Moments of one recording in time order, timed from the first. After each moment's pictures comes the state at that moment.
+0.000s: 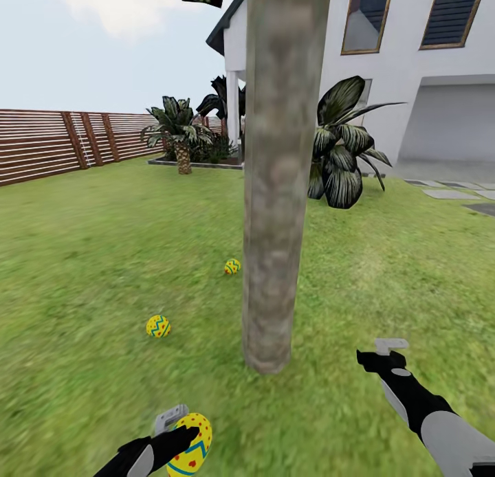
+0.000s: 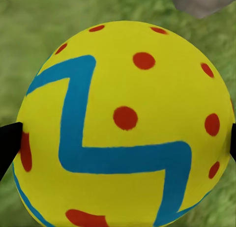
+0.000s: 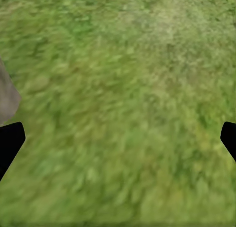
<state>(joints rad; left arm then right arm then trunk) -0.48 -0.03 0.20 -0.29 0.18 0.22 -0.19 -0.70 -0.22 0.04 -0.34 -0.04 -0.01 -0.08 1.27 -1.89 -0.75</state>
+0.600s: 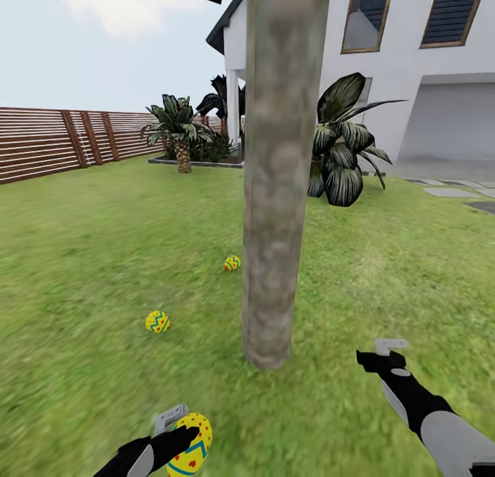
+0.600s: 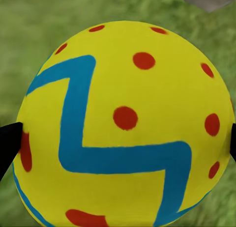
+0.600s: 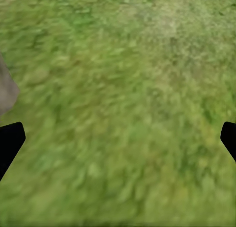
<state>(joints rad) -0.48 -0.03 0.20 -0.29 0.18 0.22 -0.19 -0.70 -0.22 0.04 -0.34 -0.04 -0.01 -0.08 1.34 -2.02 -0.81</state>
